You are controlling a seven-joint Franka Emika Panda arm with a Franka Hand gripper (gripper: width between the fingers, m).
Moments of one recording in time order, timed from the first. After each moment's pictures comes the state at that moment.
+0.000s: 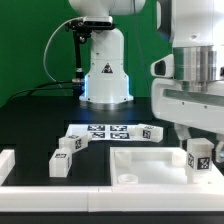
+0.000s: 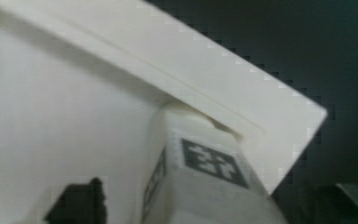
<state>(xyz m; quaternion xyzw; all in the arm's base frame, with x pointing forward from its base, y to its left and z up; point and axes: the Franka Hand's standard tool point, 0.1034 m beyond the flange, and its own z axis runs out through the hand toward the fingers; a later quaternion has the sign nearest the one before) 0.636 0.117 0.070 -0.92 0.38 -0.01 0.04</state>
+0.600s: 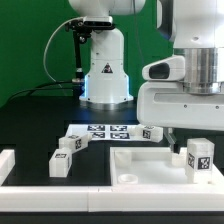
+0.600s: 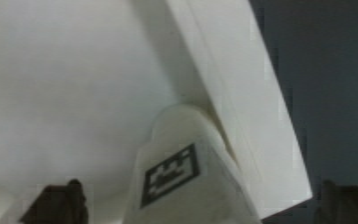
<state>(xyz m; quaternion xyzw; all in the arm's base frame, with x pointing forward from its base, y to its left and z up) 0.638 0.115 0.073 -1.00 0.06 -0.03 0.01</state>
